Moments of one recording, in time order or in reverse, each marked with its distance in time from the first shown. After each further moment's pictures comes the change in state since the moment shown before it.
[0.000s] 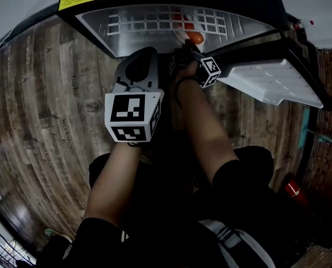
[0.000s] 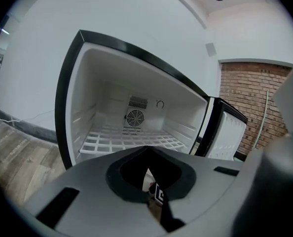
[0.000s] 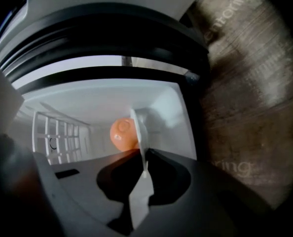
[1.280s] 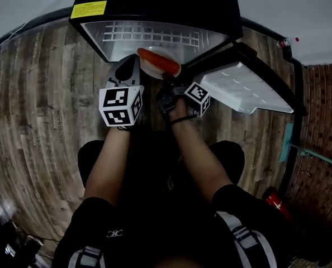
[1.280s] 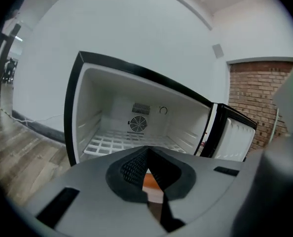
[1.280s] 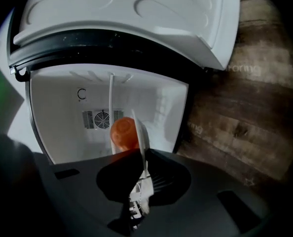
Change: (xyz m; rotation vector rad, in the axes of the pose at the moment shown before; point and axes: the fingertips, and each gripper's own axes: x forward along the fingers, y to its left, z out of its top) left arm -0.013 -0.020 0.012 -0.038 -0.056 0.128; right arm -0.151 0.064 -0.062 -0.272 0.471 -0.175
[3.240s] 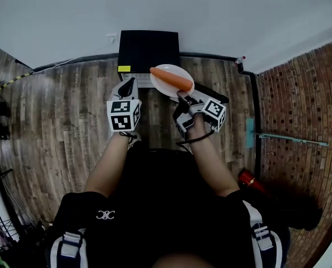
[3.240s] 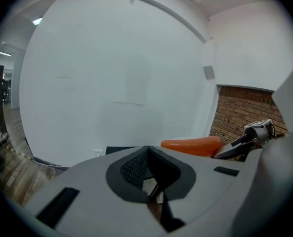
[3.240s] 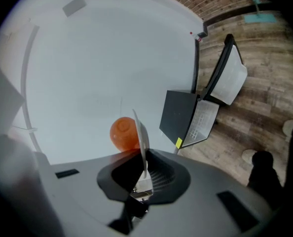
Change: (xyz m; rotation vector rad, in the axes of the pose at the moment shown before) left arm -0.299 -0.145 0.452 0.071 0.094 -0.006; right arm -0.391 0.523 -0.115 -0.068 0.023 0.045
